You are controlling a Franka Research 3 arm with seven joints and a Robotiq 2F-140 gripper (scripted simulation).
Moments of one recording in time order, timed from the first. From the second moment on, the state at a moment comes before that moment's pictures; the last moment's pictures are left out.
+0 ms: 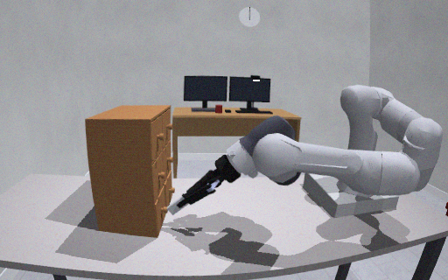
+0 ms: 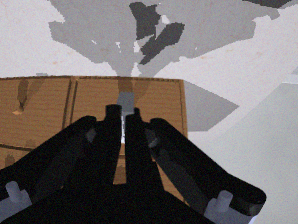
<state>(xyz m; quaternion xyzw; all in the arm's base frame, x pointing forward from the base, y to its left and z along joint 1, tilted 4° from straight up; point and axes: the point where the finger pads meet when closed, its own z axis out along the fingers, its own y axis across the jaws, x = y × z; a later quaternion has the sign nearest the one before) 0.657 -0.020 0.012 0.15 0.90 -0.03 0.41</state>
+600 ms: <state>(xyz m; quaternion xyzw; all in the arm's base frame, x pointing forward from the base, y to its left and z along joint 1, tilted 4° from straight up) 0.631 -0.014 0.014 0.14 0.90 -0.03 0.41</state>
